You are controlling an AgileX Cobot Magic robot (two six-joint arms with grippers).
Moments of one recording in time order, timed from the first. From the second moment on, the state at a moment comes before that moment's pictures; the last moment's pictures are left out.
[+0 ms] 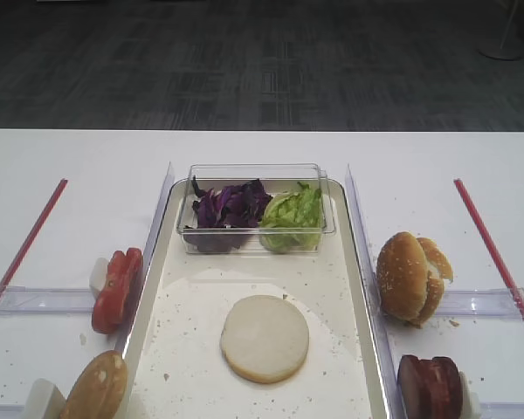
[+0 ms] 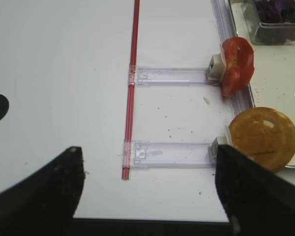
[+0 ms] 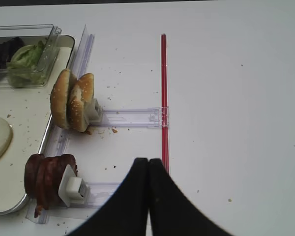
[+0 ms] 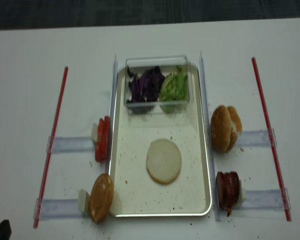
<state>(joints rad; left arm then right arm) 0.04 -0.02 -0.53 0.02 1.28 -0.08 0.00 -0.02 -0.48 0.08 1.13 0.00</state>
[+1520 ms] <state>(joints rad) 0.04 -0.02 -0.49 0.02 1.19 -0.06 0.00 -0.02 -0.48 0.08 1.13 0.00</state>
